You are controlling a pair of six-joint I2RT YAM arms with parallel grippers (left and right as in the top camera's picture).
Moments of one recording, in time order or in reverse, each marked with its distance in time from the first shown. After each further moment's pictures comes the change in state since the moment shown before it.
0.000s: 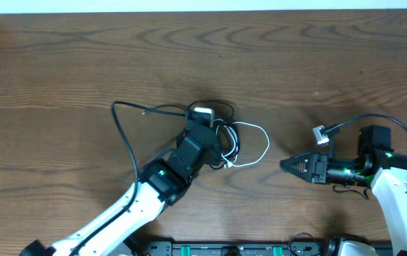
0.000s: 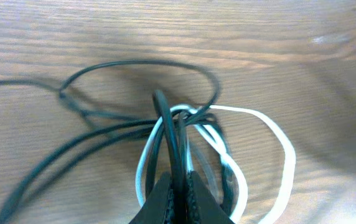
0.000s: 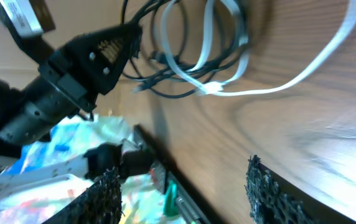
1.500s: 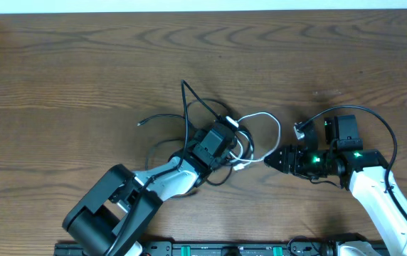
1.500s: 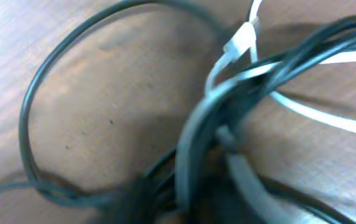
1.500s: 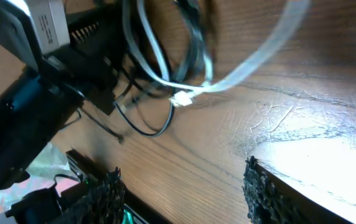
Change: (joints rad) left arm -0.002 0.493 0.010 0.295 -0.127 0.576; right arm 0.296 0.000 0.000 0.299 0.447 0.534
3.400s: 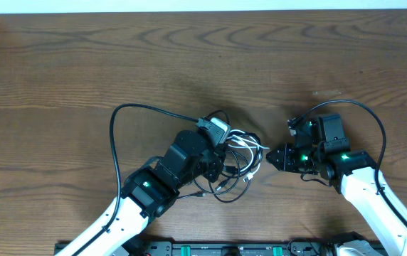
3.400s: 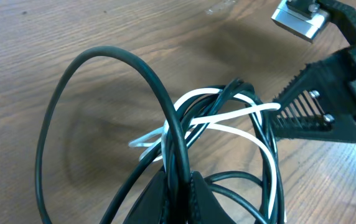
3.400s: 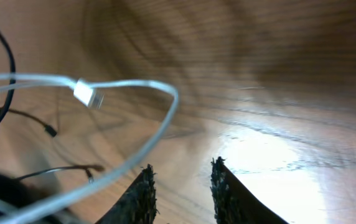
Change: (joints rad) left arm 0.005 -0.646 -0.013 -0.354 0.415 -0.247; right arm 0.125 0.000 0.000 0.103 0.243 0.058
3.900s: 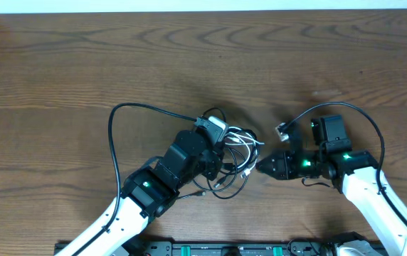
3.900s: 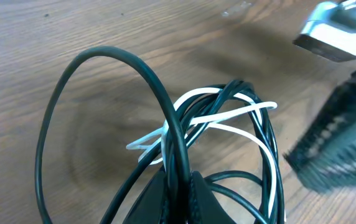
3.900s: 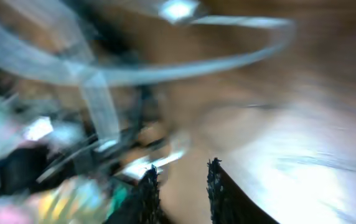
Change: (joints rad) left arm 0.000 0.000 0.000 -0.002 -0.055 0.000; right arm -0.019 0.000 0.000 -0.050 -0.332 -0.203
